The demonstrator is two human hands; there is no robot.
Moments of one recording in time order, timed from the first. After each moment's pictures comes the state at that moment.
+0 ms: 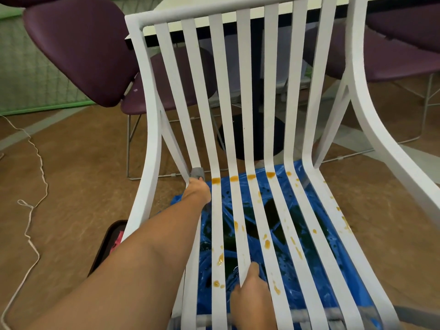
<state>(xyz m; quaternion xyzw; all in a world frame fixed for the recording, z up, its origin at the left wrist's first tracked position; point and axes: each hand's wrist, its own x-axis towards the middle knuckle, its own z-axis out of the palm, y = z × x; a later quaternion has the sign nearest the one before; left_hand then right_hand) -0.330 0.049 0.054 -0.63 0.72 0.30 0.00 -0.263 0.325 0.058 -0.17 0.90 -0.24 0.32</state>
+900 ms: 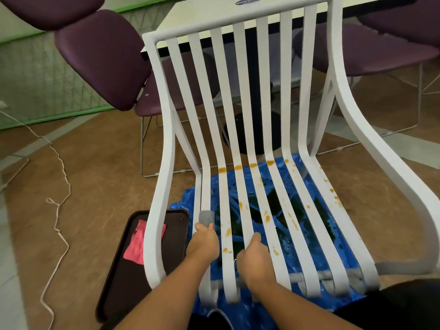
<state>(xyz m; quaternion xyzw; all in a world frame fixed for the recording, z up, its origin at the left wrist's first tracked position) -0.190 0.208 0.065 -0.51 0.83 0.17 0.16 -0.256 0.334 0.059 -0.18 0.88 -0.32 0.31</state>
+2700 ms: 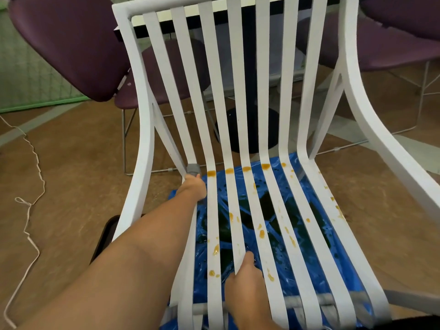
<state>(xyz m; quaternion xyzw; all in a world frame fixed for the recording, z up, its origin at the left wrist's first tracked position) -0.326 0.055 0.048 -0.62 0.74 0.27 0.07 -0.262 0.329 0.055 -0.18 0.89 -0.26 0.32</state>
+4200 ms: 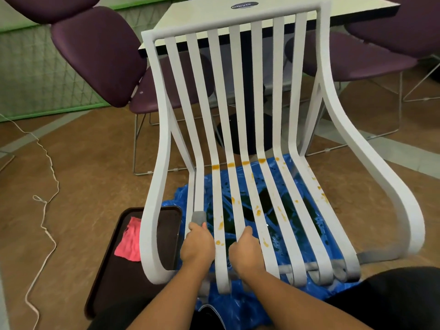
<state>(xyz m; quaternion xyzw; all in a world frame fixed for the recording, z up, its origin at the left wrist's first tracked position) -0.185 0.234 0.053 -0.63 0.75 0.19 0.06 -0.255 0.335 0.064 -0.18 0.88 -0.31 0.32</state>
